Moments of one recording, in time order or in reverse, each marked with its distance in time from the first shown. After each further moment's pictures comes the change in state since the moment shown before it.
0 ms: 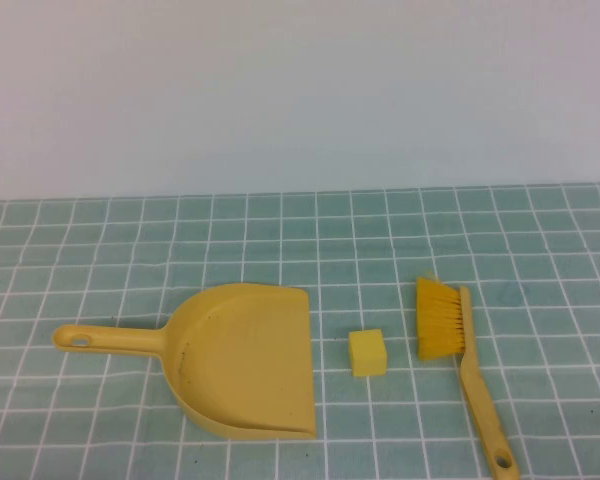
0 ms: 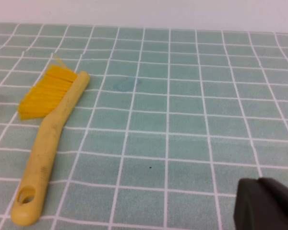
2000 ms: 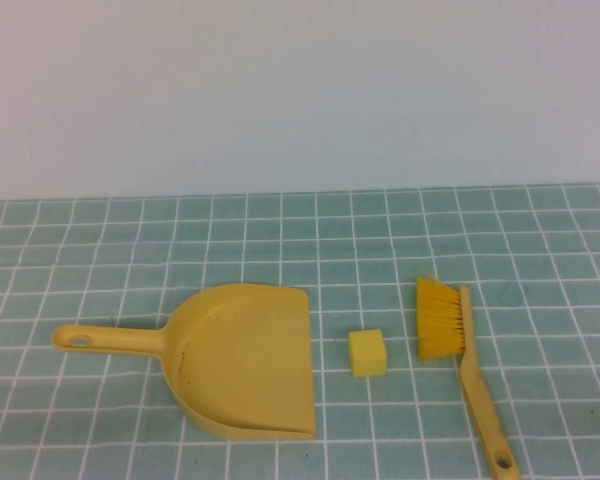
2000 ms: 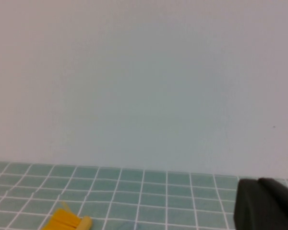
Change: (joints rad) right arm 0.000 0.000 0.002 0.000 -0.411 -0.013; left arm 0.000 0.000 -0.002 0.023 -0.436 -0.111
